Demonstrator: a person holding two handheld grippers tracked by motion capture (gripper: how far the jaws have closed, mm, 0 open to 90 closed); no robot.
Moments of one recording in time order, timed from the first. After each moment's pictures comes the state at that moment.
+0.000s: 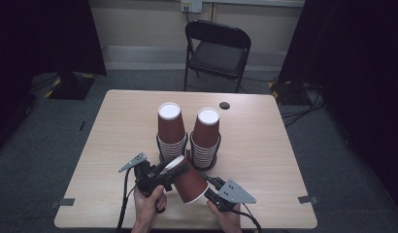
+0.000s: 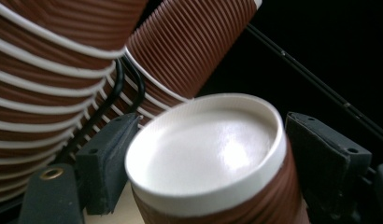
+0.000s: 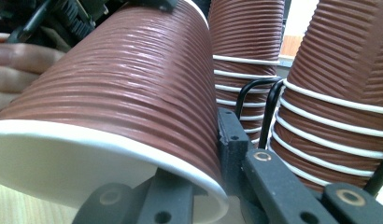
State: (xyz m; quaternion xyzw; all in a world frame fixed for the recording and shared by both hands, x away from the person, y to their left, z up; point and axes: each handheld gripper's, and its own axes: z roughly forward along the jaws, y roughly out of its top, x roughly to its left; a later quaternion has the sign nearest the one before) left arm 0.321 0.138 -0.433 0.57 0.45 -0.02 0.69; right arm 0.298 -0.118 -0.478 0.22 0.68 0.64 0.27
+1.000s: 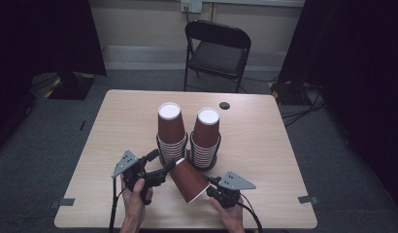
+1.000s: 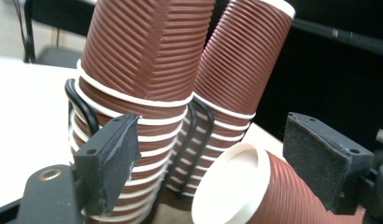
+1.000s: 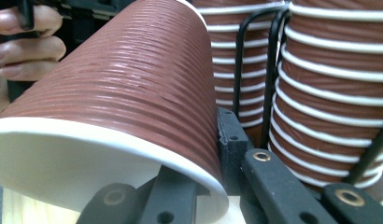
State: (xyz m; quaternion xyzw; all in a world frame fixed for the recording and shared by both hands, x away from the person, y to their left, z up) left arm 0.320 0.164 -0.434 0.62 0.40 0.17 0.65; right arm 0.313 -0.126 -0.479 0.28 0.74 0.59 0.17
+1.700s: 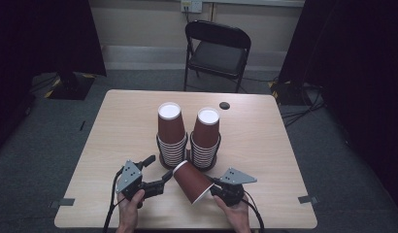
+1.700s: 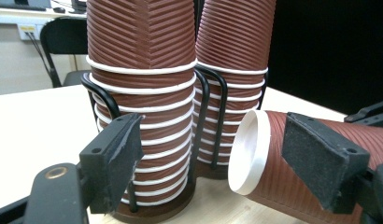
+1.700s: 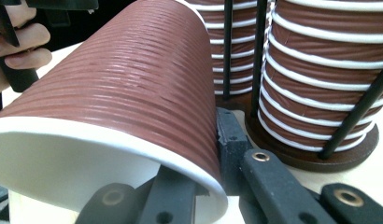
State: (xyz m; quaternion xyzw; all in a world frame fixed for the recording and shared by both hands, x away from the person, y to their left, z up) left arm 0.305 0.167 -0.450 0.68 0.34 0.25 0.60; right arm 0.319 -0.136 -0.473 0.30 0.78 0.53 0.15
